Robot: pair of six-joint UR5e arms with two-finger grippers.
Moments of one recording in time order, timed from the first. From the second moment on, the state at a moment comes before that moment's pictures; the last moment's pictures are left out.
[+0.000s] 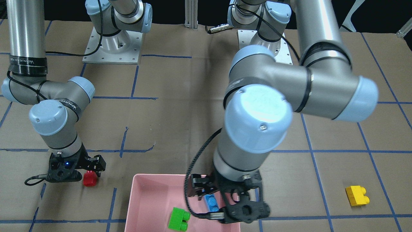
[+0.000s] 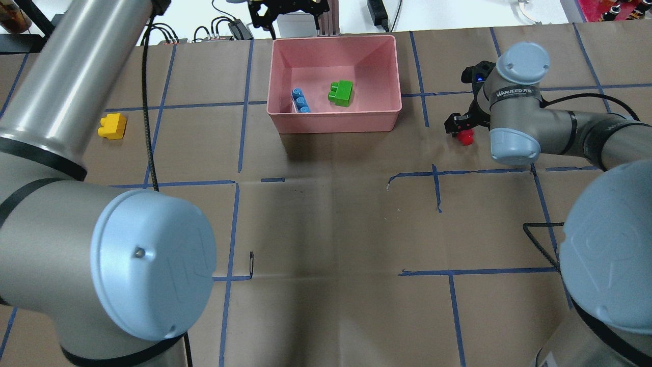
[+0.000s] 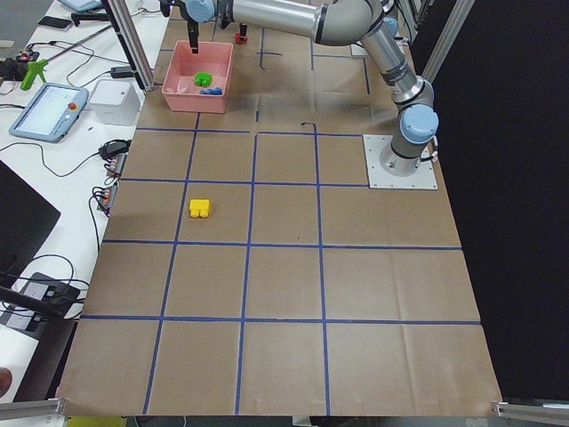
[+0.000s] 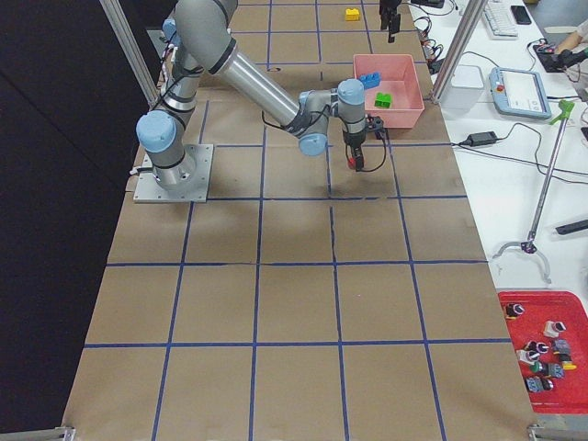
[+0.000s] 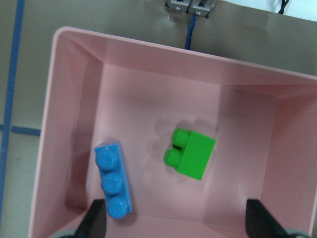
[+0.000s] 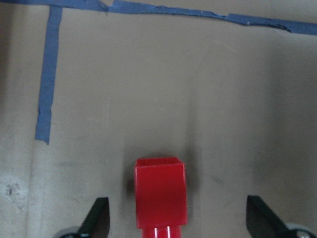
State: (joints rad) left arm -1.73 -2.26 -0.78 -1.56 1.53 -0.28; right arm 1.42 -1.07 1.83 -2.56 -1.59 -0.24
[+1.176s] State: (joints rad) left arm -1.17 -2.12 -1.05 -1.50 1.55 0.40; right arm 1.43 -1.04 1.81 -2.53 -1.56 -0.23
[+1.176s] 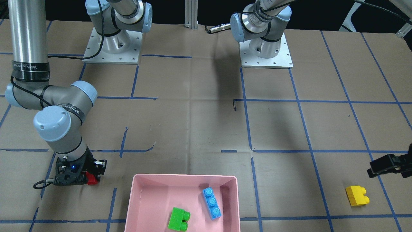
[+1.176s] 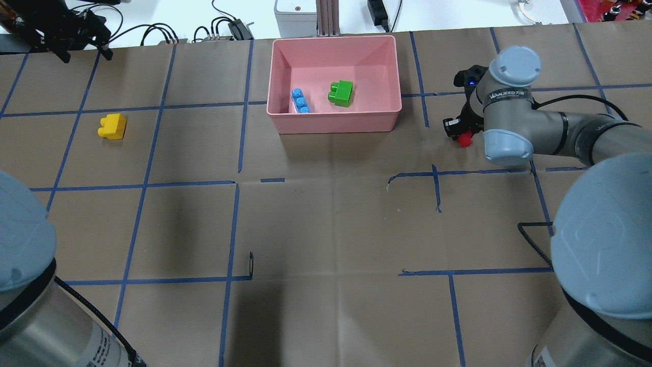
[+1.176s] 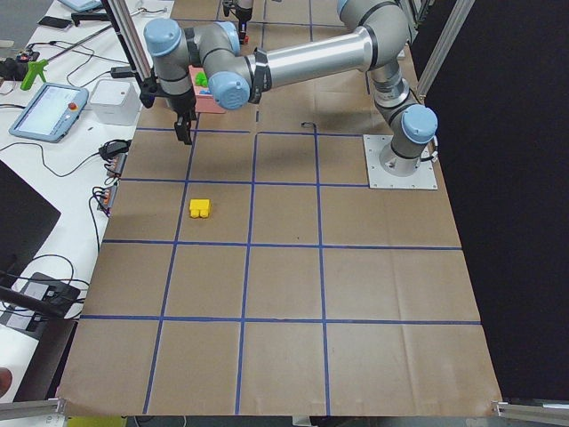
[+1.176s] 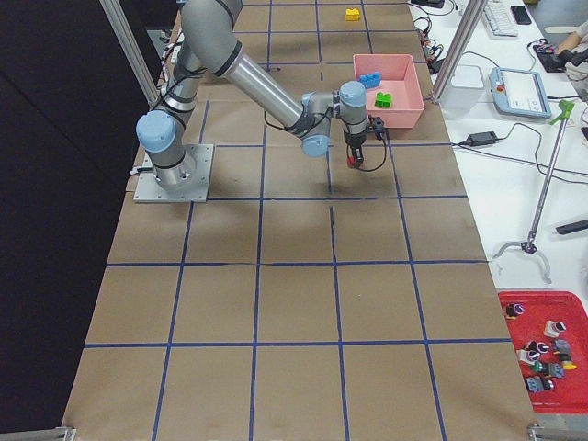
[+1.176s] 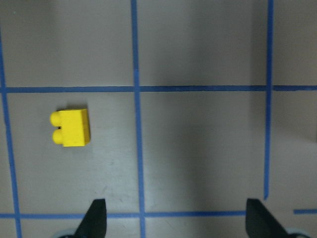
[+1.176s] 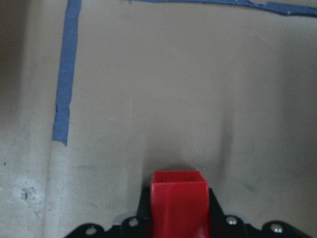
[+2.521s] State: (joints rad) left arm -1.08 -2.38 -1.15 -1.27 1.56 0.44; right arm 1.74 -0.89 1.17 -2.14 -1.32 0.05
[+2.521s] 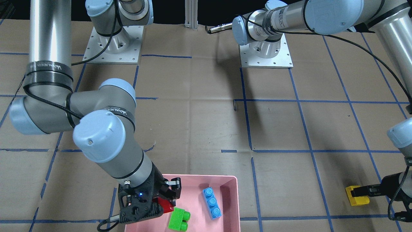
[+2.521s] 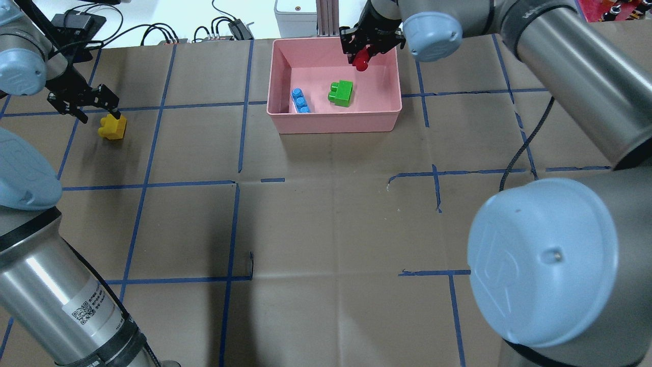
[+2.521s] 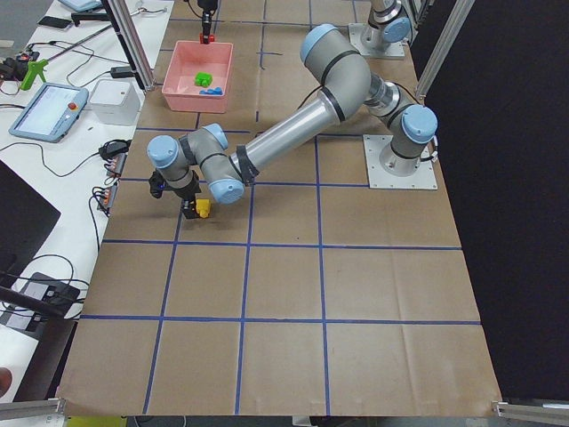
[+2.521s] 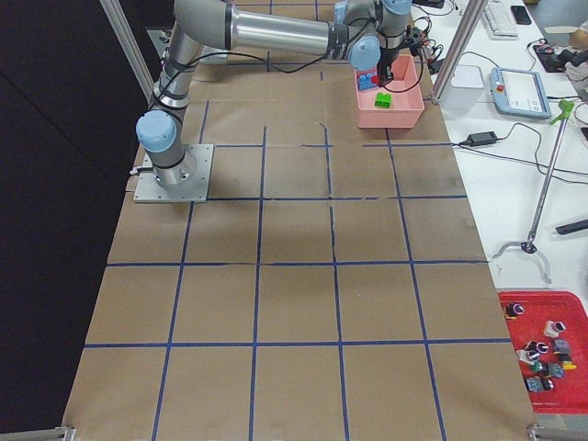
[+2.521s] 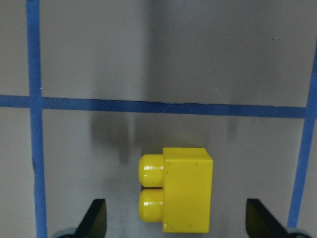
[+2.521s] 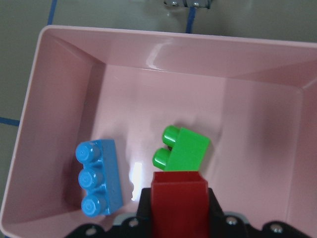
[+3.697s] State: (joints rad) left arm -1.08 -2.38 -1.22 -1.16 1.56 0.47; right arm 1.74 -0.89 1.08 -2.13 -1.38 0.04
